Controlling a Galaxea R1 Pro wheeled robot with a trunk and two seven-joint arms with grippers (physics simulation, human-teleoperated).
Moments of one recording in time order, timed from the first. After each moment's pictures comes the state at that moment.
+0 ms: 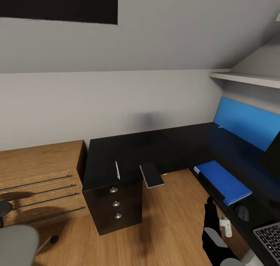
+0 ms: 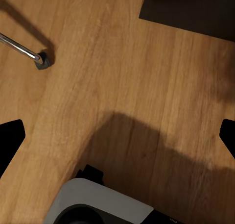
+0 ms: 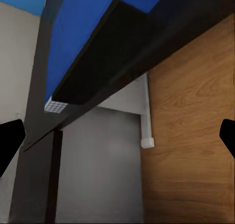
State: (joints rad) left arm -0.08 0.01 0.02 -0.28 0.47 -0.40 -0.01; right arm -0.51 0.00 -0.27 -0.45 -1.36 -0.46 0.29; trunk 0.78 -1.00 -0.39
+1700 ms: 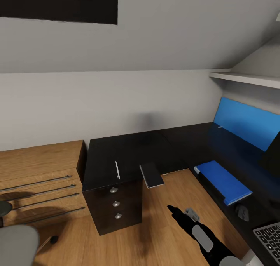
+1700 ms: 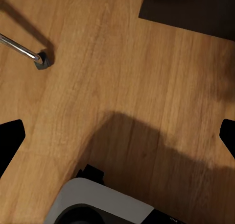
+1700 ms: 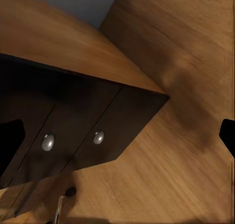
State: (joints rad) left arm -0.08 0.01 0.01 -0.28 0.47 -0.39 -0.01; right arm -0.51 -0.04 0.17 -0.49 -0.96 0.15 0.11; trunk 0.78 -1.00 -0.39
